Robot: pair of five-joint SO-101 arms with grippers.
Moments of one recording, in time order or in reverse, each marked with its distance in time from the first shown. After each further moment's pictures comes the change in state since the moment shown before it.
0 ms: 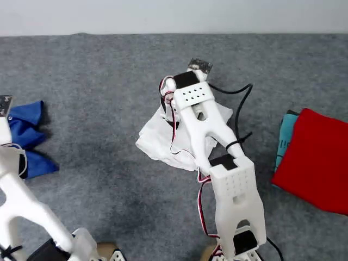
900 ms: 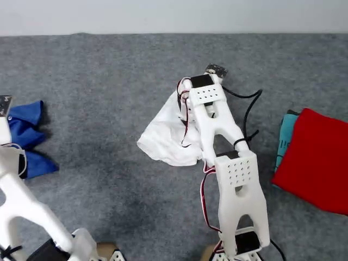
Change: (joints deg) left arm 0.0 0.0 0.0 0.0 0.0; right arm 5.9 10.4 -4.4 -0.7 5.6
